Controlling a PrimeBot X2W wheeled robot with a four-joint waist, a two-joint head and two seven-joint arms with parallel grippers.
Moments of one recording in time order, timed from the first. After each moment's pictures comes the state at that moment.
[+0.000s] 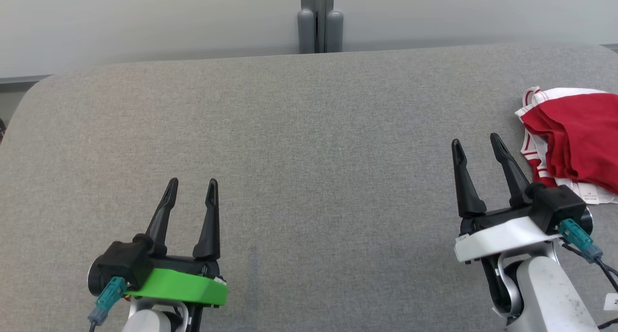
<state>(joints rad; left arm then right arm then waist) -0.08 0.05 -0.15 0.11 -0.30 -0.13 -0.26 -0.18 -0.07 0.05 0.14 0.17 0.13 -0.26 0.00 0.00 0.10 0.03</state>
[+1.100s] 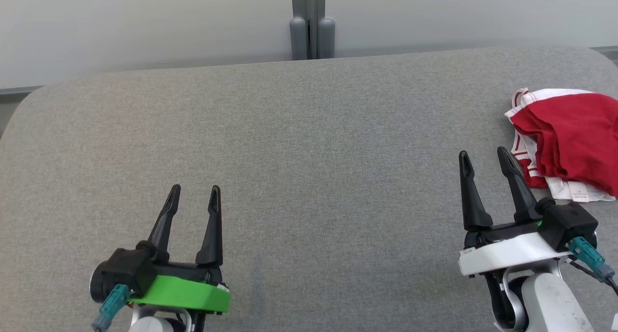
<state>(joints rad) -0.05 0.05 -0.16 0.09 -0.29 -0.12 -0.26 -0.10 -0.05 0.04 0.07 0.20 0.13 -0.26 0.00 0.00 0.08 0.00</state>
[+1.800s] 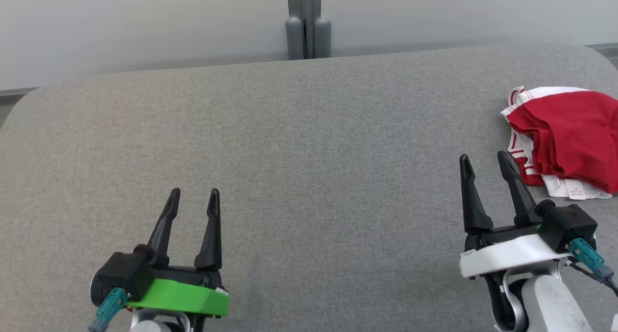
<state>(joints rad) -0.04 0.05 -0.16 0.08 -0.31 -0.13 -0.26 -0.10 -0.05 0.03 0.08 0.21 0.13 -0.26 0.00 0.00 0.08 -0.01</state>
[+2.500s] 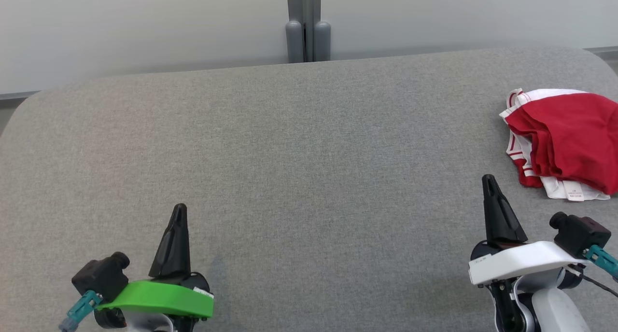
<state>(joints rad) -0.03 0.06 -0.13 0.14 -0.60 -0.13 -0.21 -0.07 -0.06 0.03 0.14 0.51 0.13 -0.20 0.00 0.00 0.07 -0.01</state>
